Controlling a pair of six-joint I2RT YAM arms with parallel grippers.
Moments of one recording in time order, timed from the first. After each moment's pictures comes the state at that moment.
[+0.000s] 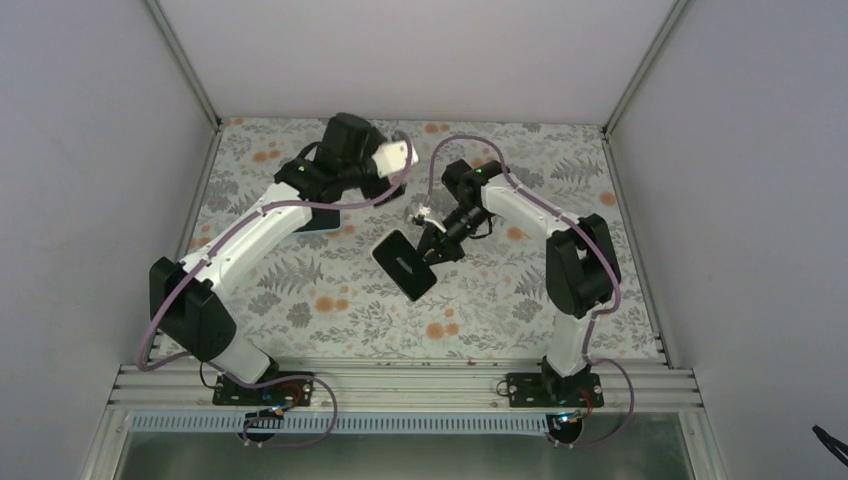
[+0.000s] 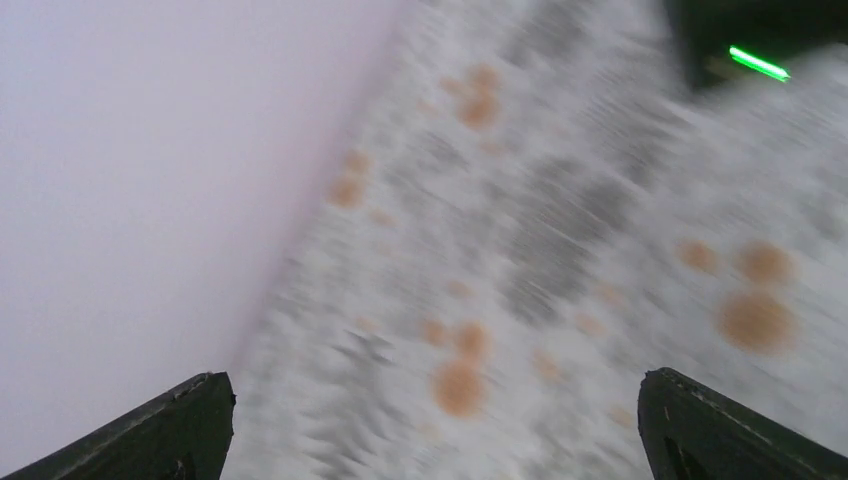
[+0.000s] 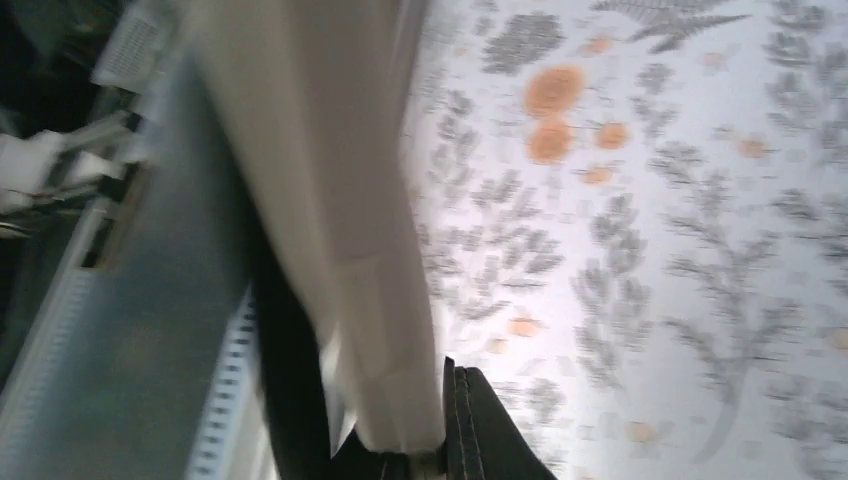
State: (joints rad) left arm -0.57 1.54 1.44 -0.59 0.09 0.67; right arm 0.55 1.90 1.50 -1.22 -0.98 -0.99
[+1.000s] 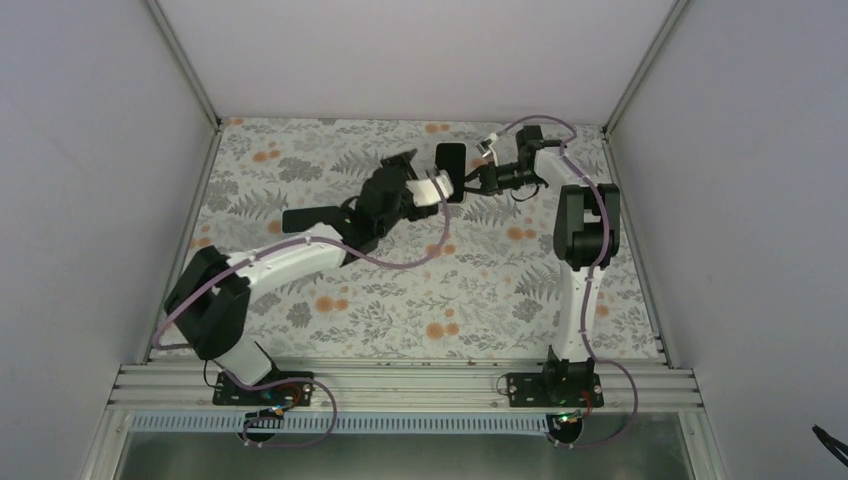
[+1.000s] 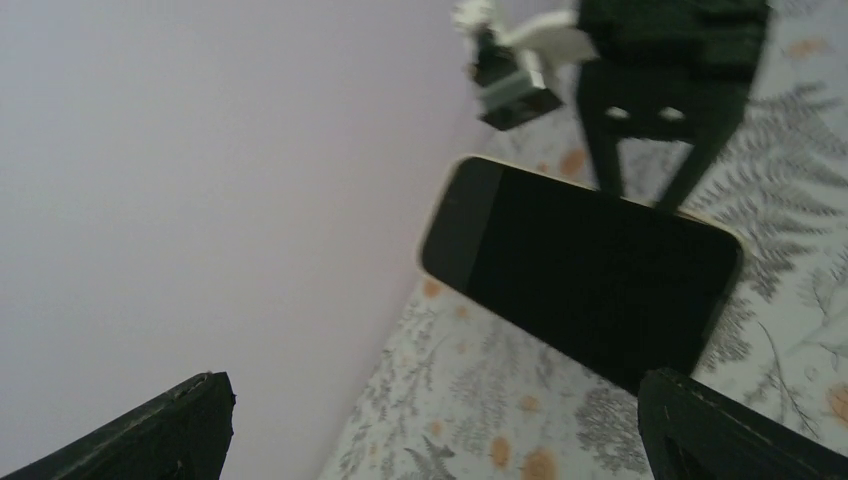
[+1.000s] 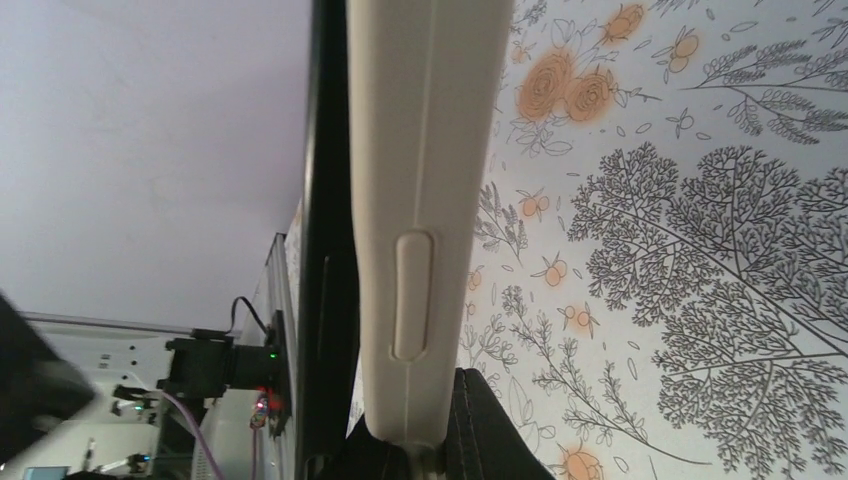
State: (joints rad) left arm -0.78 1.57 1.14 0.19 -0.27 0.73; right arm 0.08 2.23 1.77 -0.91 -1.20 -0.28
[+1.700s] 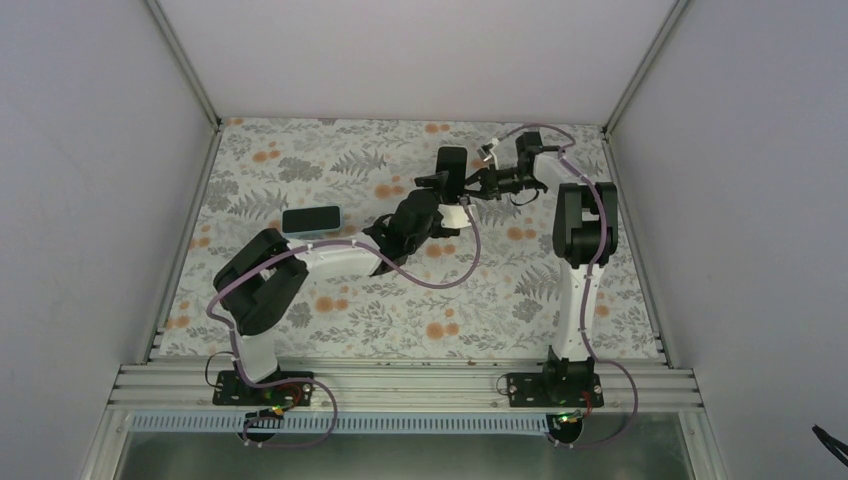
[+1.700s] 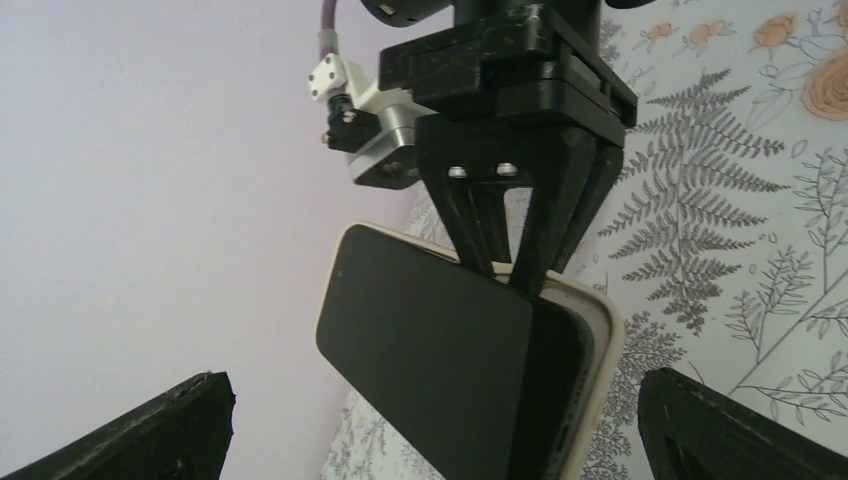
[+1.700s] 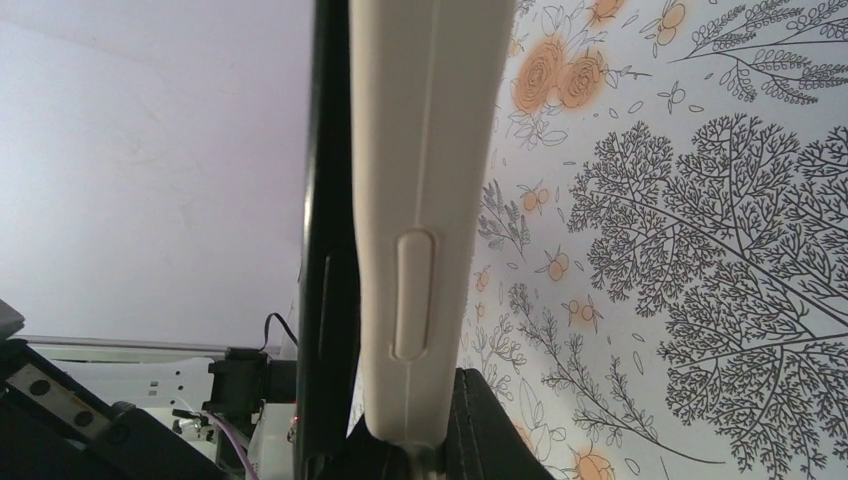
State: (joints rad) left arm -0.89 1.83 1.12 0.43 -0.30 0.87; right arm 0.07 2.27 1.75 -0.86 -1.26 -0.20
